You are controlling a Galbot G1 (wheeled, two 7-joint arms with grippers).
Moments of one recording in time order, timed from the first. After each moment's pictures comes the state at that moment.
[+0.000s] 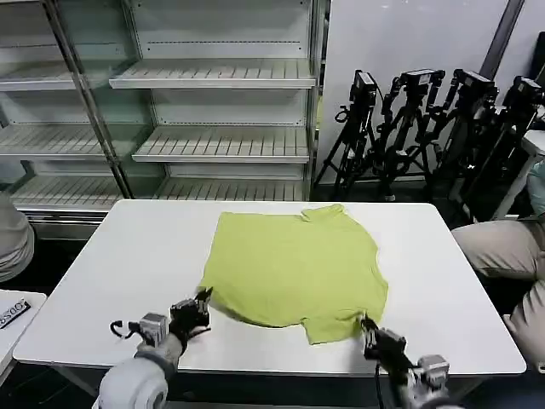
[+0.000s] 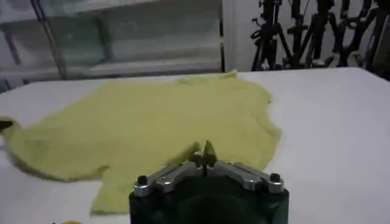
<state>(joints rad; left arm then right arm) 1.22 -1.18 -0.36 -2.01 -0.45 0.58 -0.13 -1.39 1.22 0.51 2.10 0.43 -0.47 0.02</state>
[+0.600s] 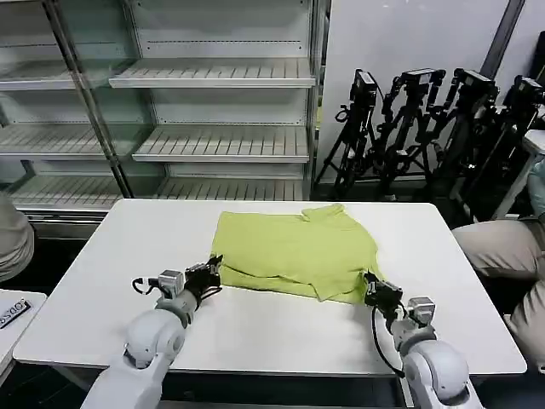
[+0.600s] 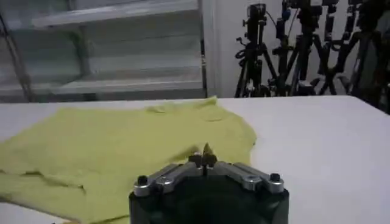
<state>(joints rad) 0.97 -1.21 -0.30 -1.79 -0.49 0.57 -0.12 -1.14 1.25 0.48 1.86 0.39 -0.46 -0.01</state>
